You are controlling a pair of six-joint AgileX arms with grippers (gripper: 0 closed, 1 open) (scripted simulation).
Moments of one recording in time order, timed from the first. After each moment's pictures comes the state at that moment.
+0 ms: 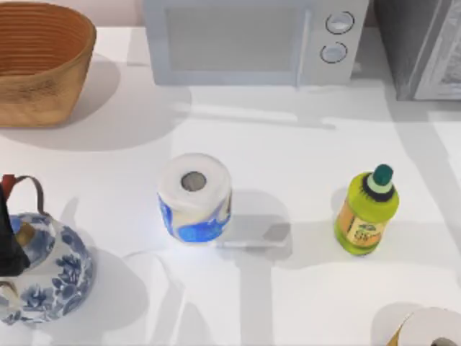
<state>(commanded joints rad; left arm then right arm) 0.00 0.00 0.00 0.00 0.00 0.00 0.16 1.47 1.91 -0.47 0.19 0.02</state>
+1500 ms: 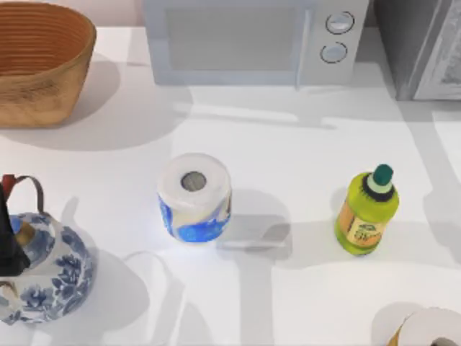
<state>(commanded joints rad) 0.00 0.00 0.00 0.00 0.00 0.00 0.10 2.09 2.77 -0.68 0.12 0.02</state>
